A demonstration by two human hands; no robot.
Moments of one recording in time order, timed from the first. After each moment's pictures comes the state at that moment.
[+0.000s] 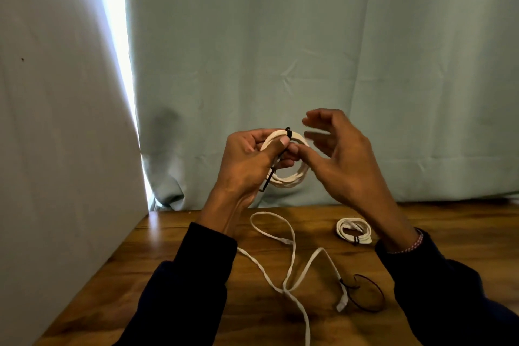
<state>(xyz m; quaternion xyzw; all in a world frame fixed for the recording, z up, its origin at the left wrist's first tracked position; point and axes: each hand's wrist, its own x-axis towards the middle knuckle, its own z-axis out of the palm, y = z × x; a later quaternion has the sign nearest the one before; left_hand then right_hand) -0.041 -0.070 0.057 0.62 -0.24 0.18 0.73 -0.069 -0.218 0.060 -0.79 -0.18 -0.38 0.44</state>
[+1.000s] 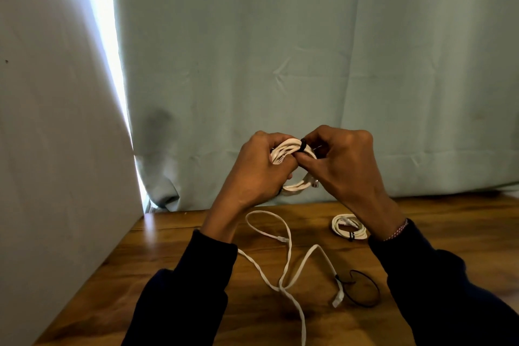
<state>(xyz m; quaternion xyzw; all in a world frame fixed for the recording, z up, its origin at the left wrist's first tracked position) -0.057 -0.077 0.058 0.80 -0.29 0.23 0.46 -0.051 -0.240 0.048 -0.77 -0.23 -0.54 0.23</state>
